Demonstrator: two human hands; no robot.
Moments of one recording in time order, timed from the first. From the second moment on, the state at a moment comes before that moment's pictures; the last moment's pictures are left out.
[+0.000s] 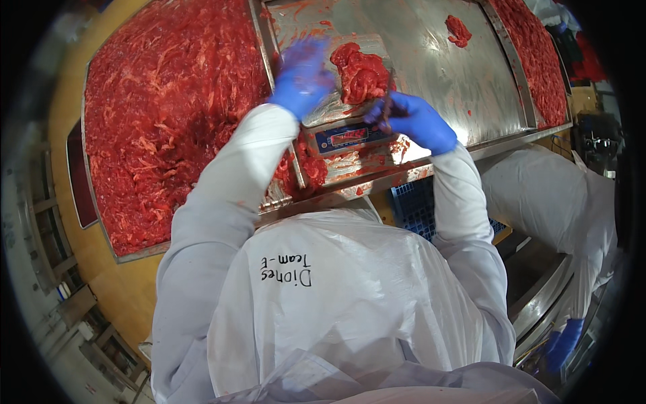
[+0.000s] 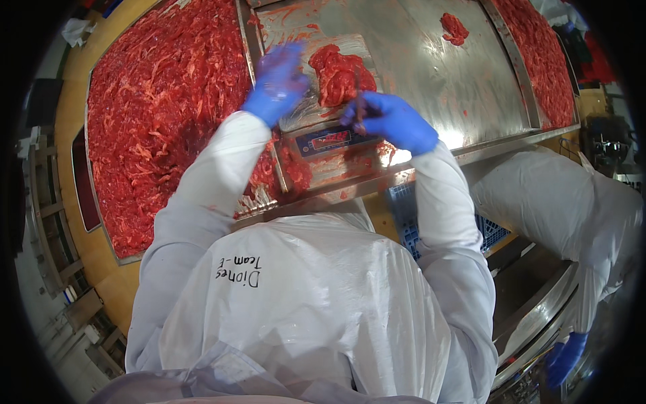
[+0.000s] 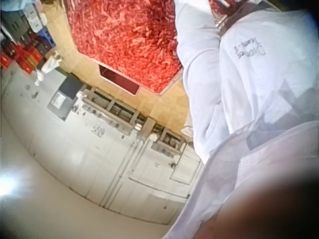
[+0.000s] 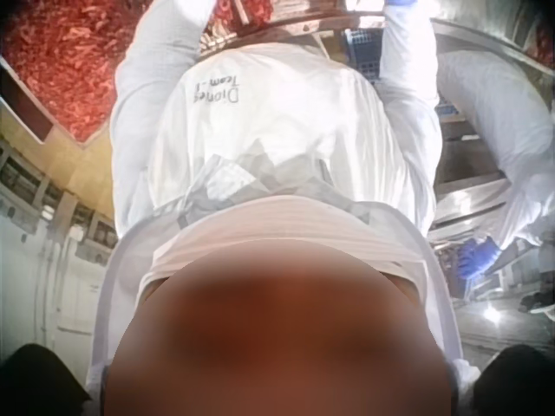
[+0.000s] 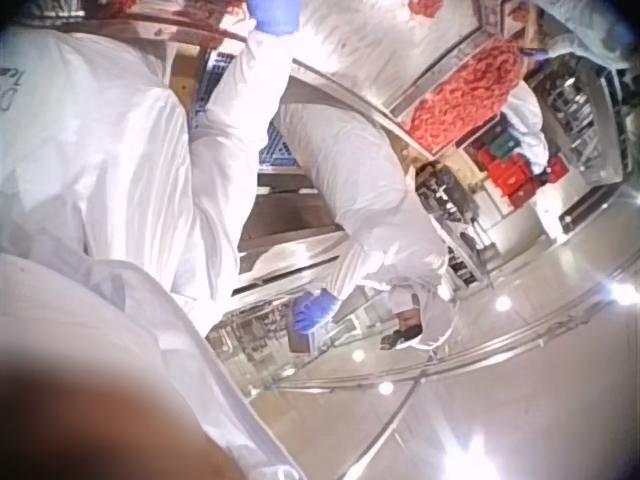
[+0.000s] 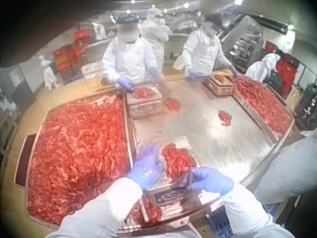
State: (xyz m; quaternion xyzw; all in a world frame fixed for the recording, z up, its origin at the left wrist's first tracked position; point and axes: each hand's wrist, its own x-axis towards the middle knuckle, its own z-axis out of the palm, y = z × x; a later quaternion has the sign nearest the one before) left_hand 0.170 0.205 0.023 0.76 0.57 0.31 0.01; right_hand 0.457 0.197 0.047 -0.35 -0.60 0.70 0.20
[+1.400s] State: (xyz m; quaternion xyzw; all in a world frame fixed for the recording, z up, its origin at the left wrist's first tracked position) left_hand 0.144 0.182 0.075 0.77 0.49 0.31 0.28; right_hand 0.469 0.059 -0.052 -0.60 -0.72 0.30 0.18
